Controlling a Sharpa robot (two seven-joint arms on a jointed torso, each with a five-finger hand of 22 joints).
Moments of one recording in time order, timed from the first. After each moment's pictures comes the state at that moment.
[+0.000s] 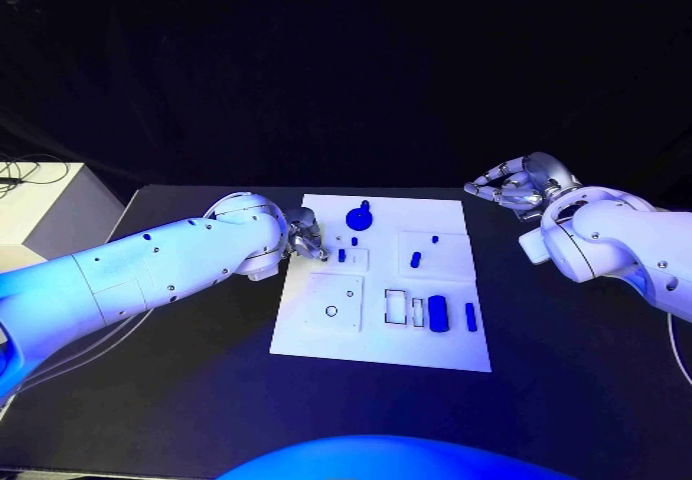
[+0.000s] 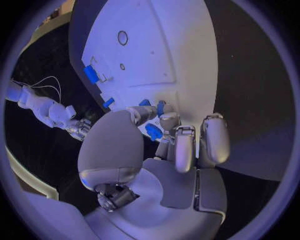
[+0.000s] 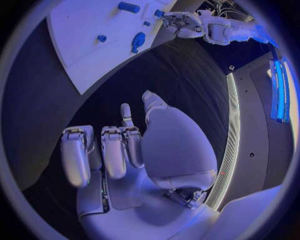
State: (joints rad) left arm 1.08 -0.72 0.14 1.34 -1.29 0.09 -0.49; left_hand 1.17 -0.19 0.73 0.25 0.28 0.85 0.07 0.68 0.99 1.23 -0.01 1.18 0.86 1.47 -0.06 1.55 1.31 0.08 1.37 0.05 1.42 1.27; right arm 1.32 -0.80 -0.12 1.40 -0.75 -0.55 -0.14; right_hand 1.33 -0.13 0.09 0.29 0.31 0.88 0.14 0.33 0.42 1.47 0.06 1.50 1.31 1.47 -0.01 1.54 1.31 0.01 1.47 0.10 1.52 1.31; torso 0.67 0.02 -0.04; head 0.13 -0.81
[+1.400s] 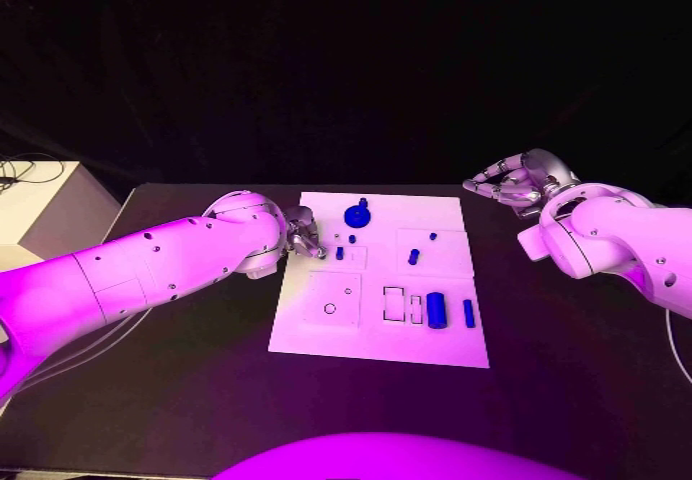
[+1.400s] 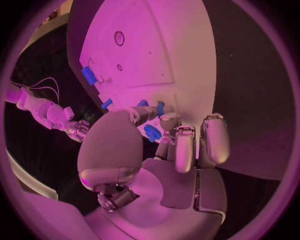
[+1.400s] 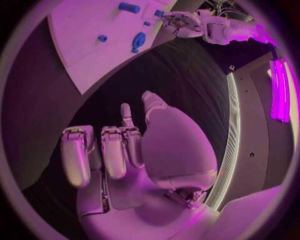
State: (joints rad) left arm 1.08 -0.71 0.13 1.32 -1.30 0.09 -0.49; left_hand 1.16 -0.19 0.76 0.23 0.28 0.85 0.07 0.69 0.99 1.24 -0.01 1.18 0.87 1.47 -0.06 1.56 1.31 0.08 1.37 0.04 1.42 1.27; right arm 1.32 -0.80 -0.12 1.40 -0.75 -0.55 -0.14; right_hand 1.33 -0.13 0.10 0.29 0.32 0.88 0.14 0.33 0.43 1.47 0.06 1.50 1.31 1.47 -0.01 1.54 1.31 0.01 1.47 0.10 1.52 1.31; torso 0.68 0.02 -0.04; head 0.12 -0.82
